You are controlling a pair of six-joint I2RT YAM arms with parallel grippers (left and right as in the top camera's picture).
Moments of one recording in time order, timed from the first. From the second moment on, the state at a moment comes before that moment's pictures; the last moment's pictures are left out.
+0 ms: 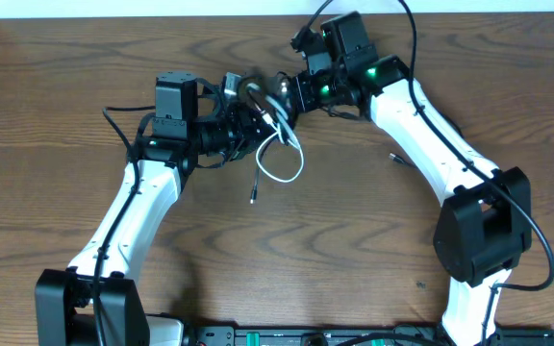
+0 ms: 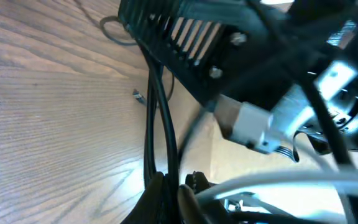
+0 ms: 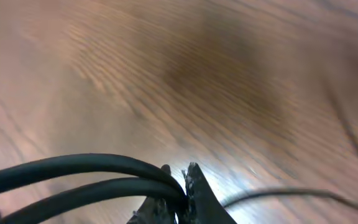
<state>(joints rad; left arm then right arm) -0.14 1.52 1.04 -0.24 0.97 -0.84 0.44 2.03 1.77 -0.64 -0.42 0.21</state>
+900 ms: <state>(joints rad) -0.16 1.52 1.04 -0.75 0.36 -0.53 0.24 2.05 1.77 -1.03 -0.22 0.13</state>
